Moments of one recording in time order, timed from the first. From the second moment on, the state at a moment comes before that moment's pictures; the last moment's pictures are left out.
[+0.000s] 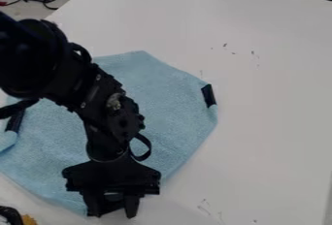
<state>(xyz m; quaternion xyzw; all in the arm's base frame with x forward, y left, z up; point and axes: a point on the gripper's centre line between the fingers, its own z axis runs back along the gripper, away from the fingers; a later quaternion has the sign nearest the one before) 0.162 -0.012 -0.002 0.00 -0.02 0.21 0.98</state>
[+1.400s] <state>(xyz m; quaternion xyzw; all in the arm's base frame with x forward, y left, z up) 0.282 0.067 0.046 0.03 -0.08 0.09 0.99</state>
